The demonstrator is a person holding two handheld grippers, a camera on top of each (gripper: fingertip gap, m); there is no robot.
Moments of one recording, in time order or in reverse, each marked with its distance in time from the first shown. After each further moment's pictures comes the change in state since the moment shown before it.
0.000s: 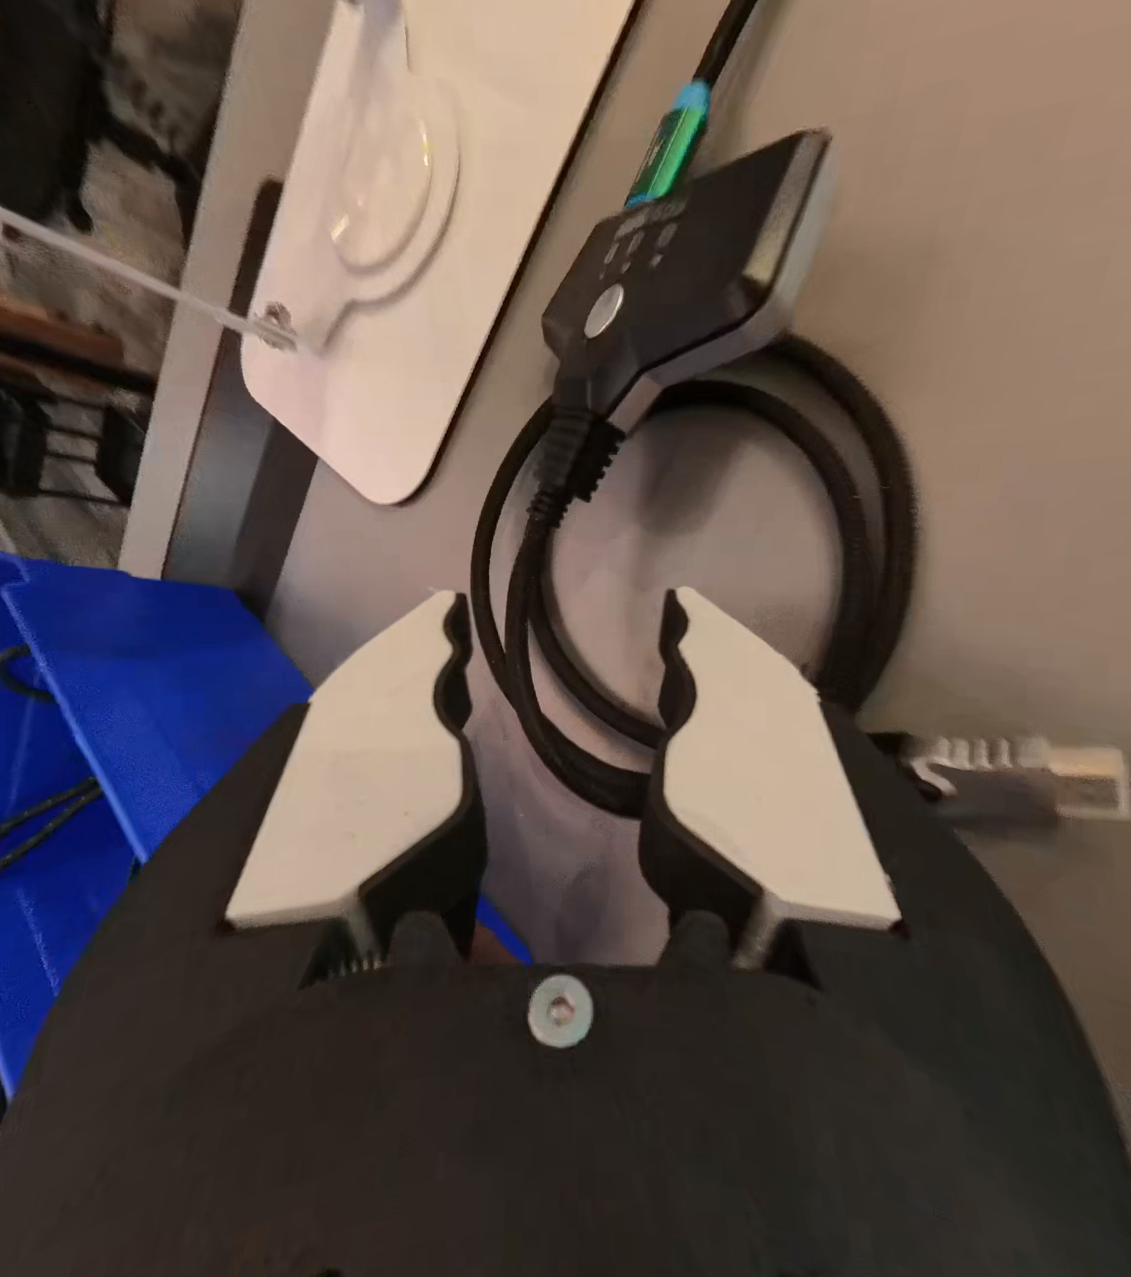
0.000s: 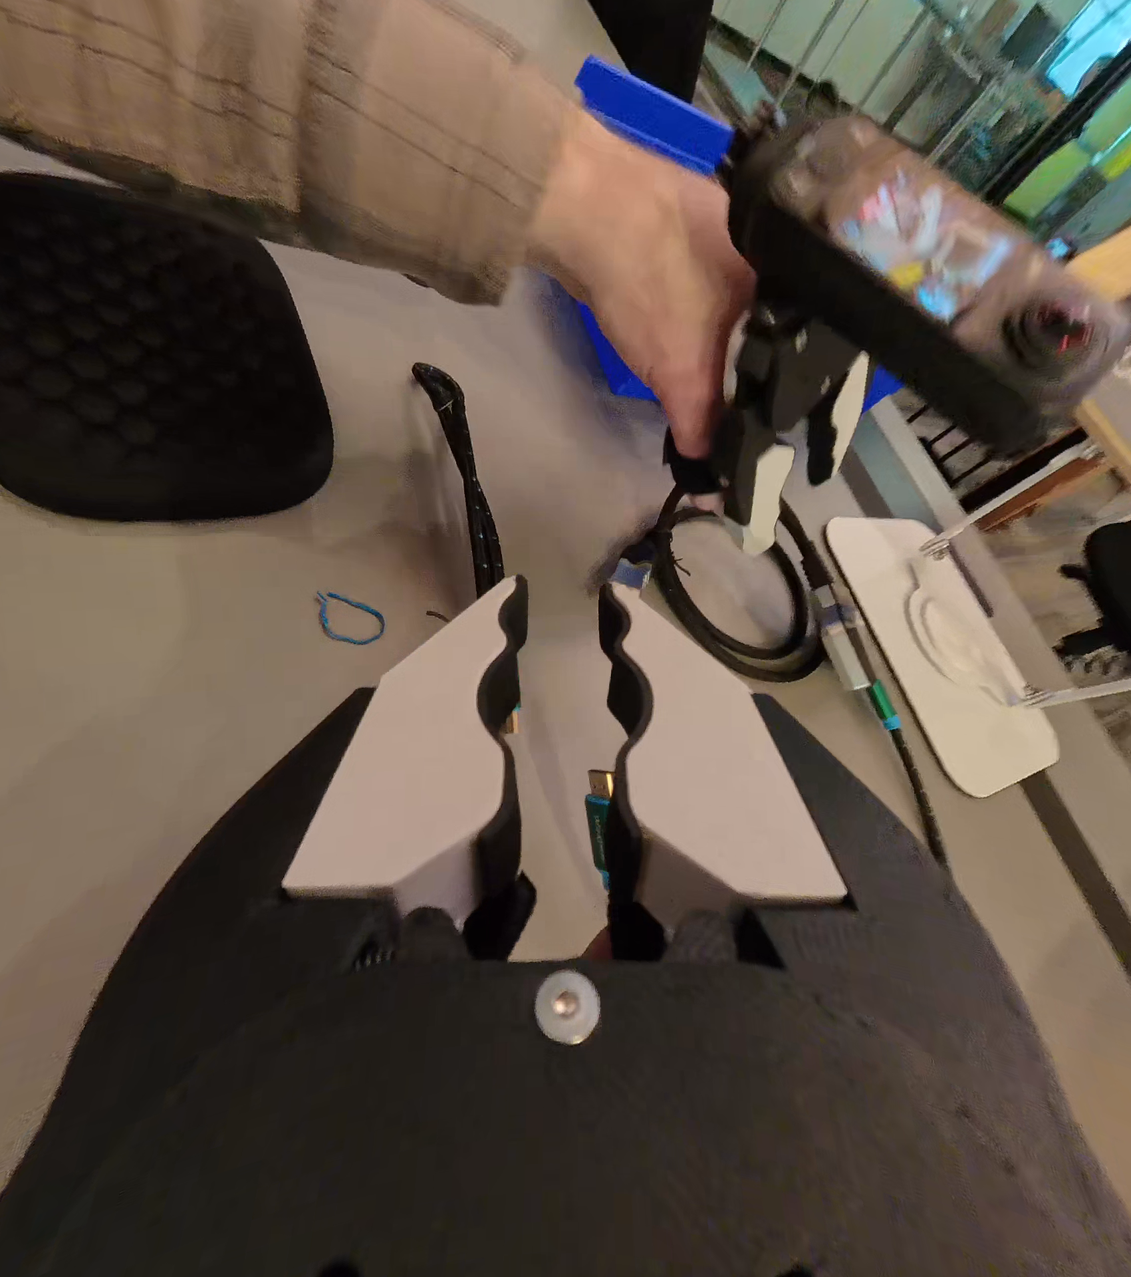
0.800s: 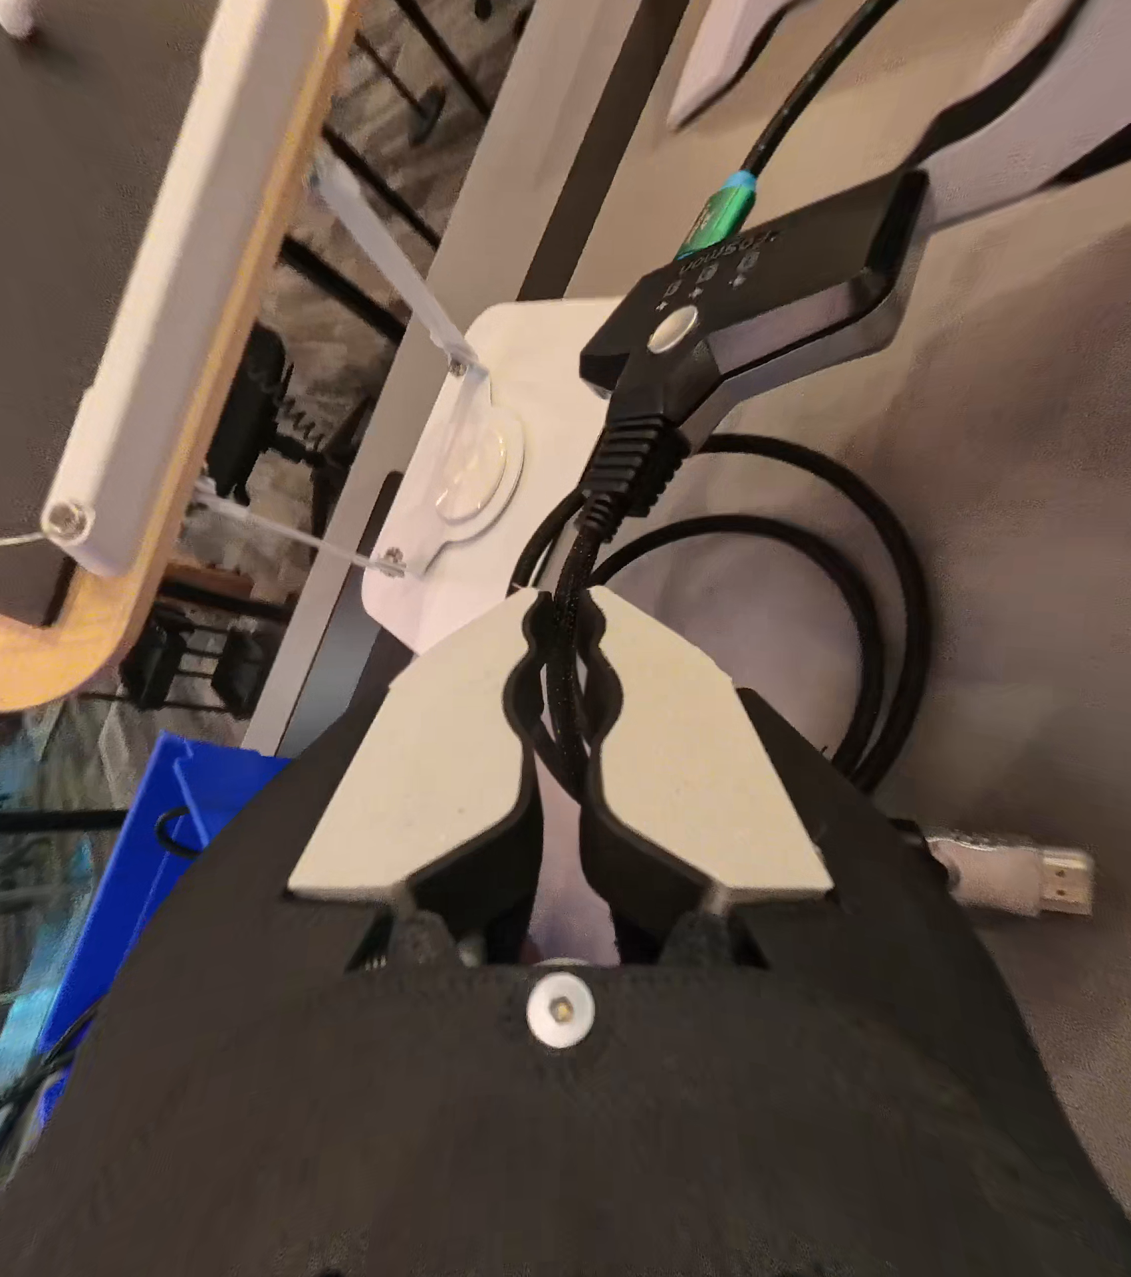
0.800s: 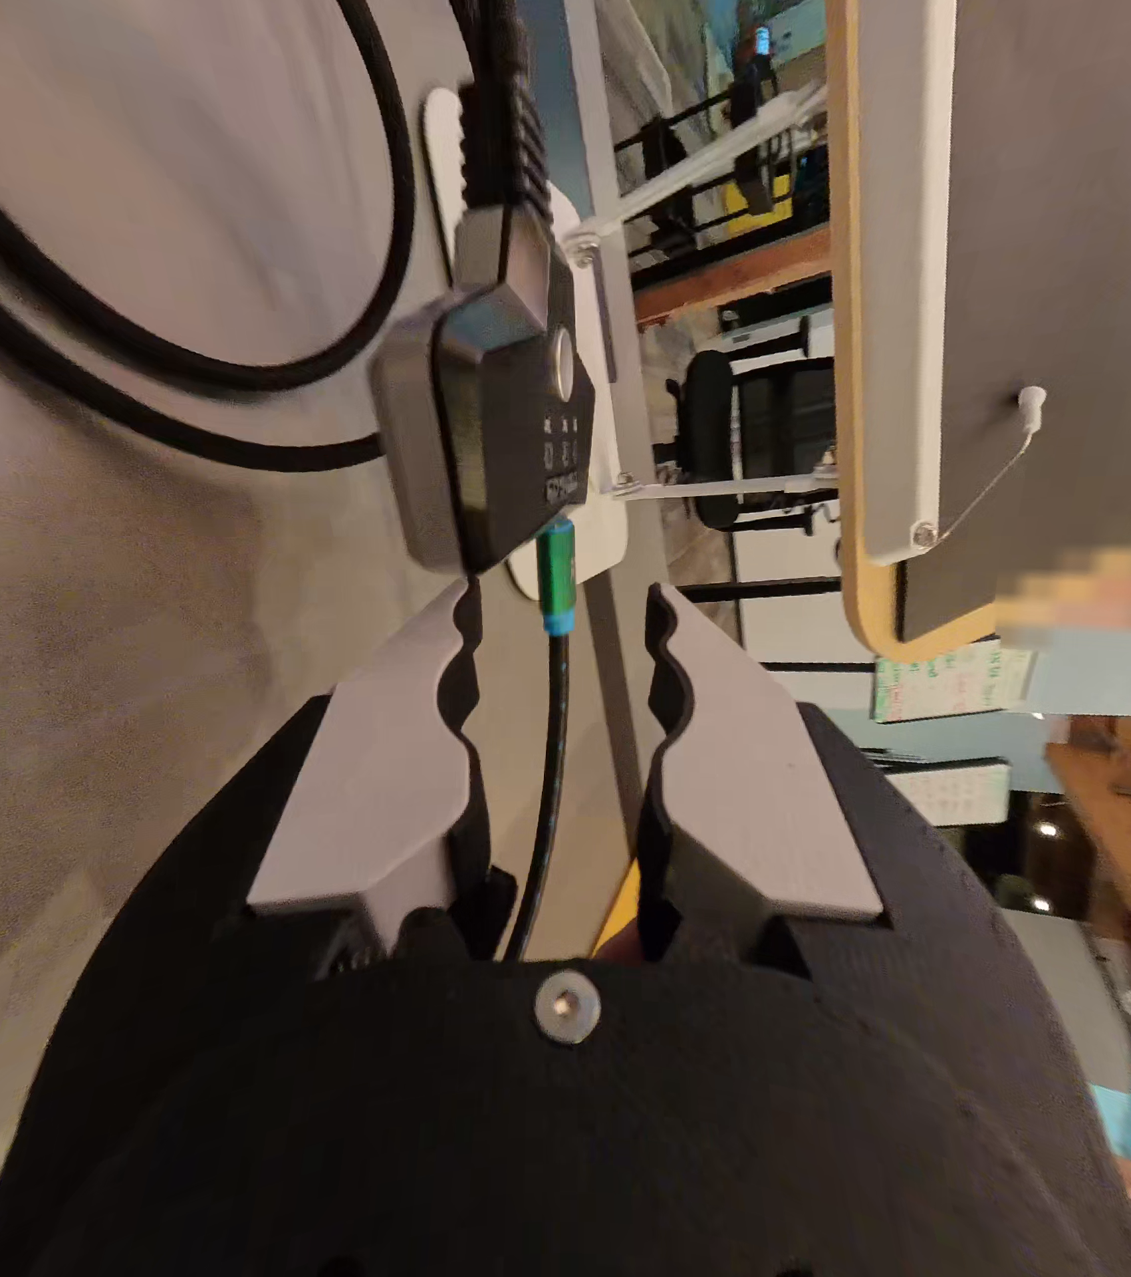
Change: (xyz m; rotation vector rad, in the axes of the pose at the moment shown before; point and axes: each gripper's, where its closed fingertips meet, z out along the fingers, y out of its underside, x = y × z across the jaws) left arm -0.007 -0.057 -0.031 0.352 -0.068 0.100; right arm 0.211 0.119 0.044 -0.431 0.466 -0.466
